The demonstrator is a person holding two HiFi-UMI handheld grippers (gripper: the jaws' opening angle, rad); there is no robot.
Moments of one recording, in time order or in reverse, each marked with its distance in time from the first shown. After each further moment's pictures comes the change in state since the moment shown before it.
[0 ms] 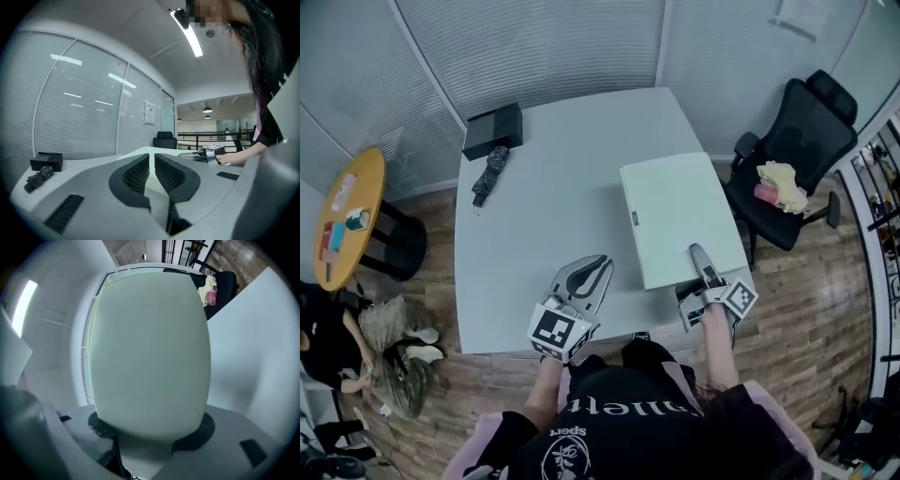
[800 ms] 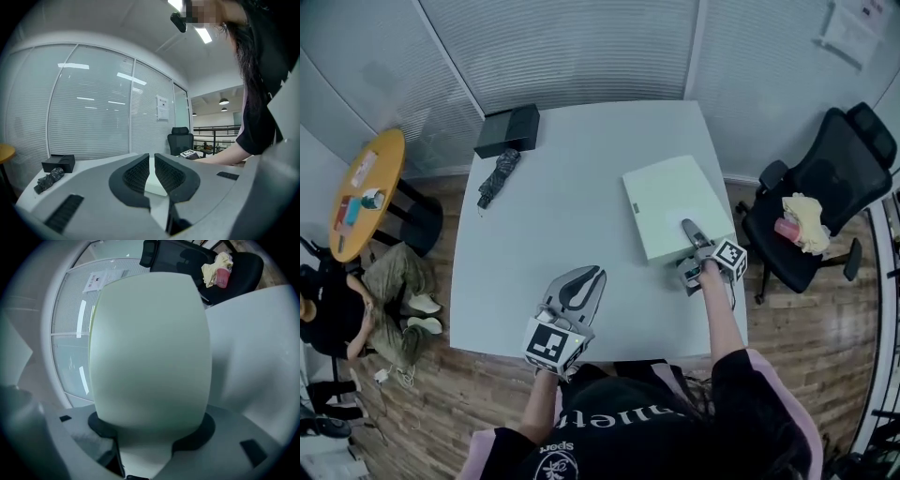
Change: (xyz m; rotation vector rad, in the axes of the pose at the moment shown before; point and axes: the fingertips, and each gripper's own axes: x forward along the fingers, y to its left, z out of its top) left arm 0.065 0.026 0.004 0.005 0.051 0.205; right arm 0.184 -0.110 0.081 0.056 0.239 -0.177
